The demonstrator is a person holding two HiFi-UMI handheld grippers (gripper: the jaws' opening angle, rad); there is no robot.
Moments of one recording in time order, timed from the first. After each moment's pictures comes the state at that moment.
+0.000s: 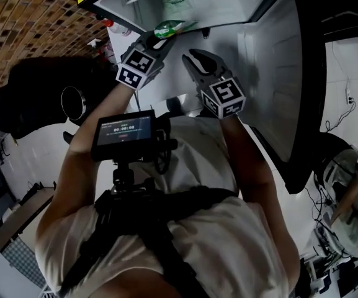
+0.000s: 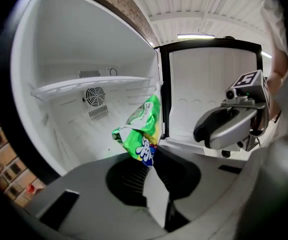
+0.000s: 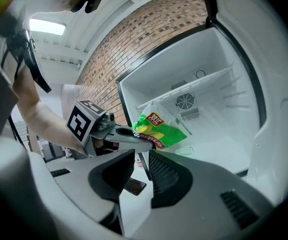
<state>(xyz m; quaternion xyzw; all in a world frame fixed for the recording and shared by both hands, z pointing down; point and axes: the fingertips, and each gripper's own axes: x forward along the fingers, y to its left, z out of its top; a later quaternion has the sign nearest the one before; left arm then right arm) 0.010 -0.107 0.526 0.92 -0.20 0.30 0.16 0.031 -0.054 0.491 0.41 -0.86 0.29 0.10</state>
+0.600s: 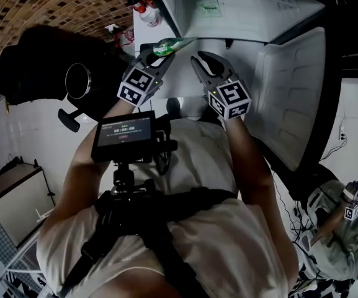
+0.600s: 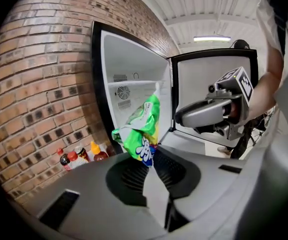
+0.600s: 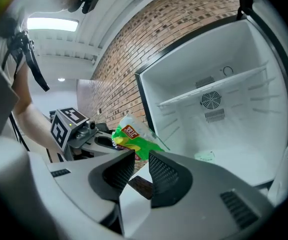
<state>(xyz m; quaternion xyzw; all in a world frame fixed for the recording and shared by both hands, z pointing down) 0.028 -0.074 0.513 0.93 -0.15 0.29 0.14 0.083 -0.055 0.474 0.48 -0.83 0.26 0.10</state>
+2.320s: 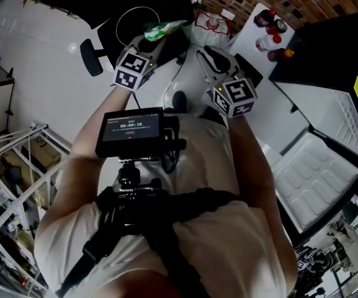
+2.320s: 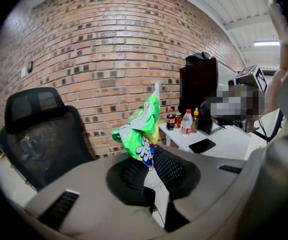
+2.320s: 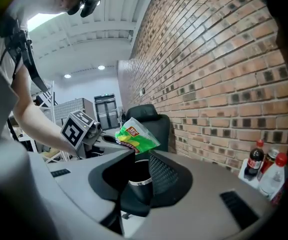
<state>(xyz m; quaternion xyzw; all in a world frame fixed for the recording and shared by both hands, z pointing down) -0.013 -0.073 0.537 0.90 -0.21 0.36 0.13 0.082 -0.014 0.482 0.49 -0.83 0.27 0.06</state>
